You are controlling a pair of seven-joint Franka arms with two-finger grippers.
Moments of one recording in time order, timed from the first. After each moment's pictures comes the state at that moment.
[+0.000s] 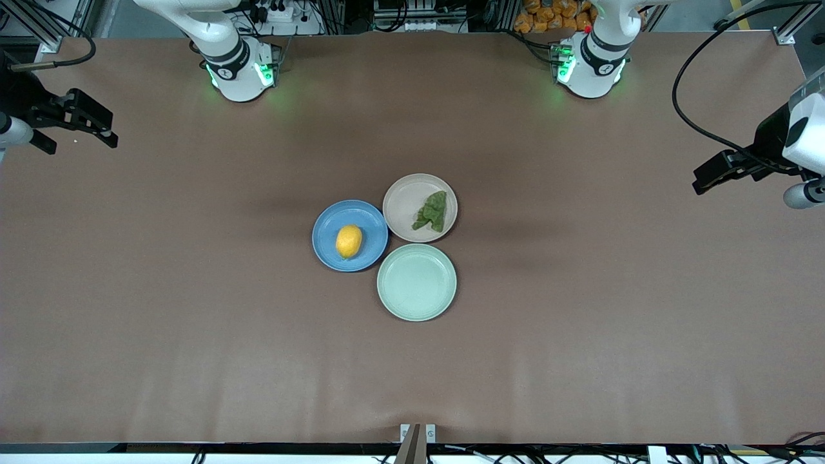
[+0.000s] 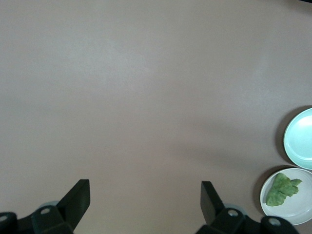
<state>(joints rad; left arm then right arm) 0.04 0.09 -0.16 -1.44 0.04 1.54 -0.35 0.01 -0.07 0.05 -1.54 0.02 1.49 -0.05</state>
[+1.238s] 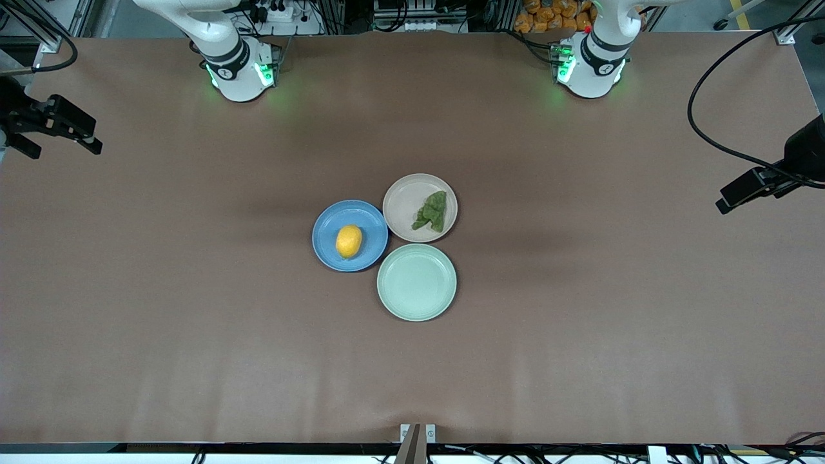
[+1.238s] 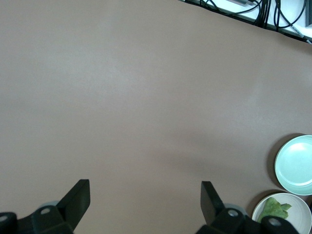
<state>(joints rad) -0.04 0.11 -0.01 -1.44 0.00 1.63 -0.33 0.03 -0.07 -0.02 -1.55 0.02 1.52 -0.05</state>
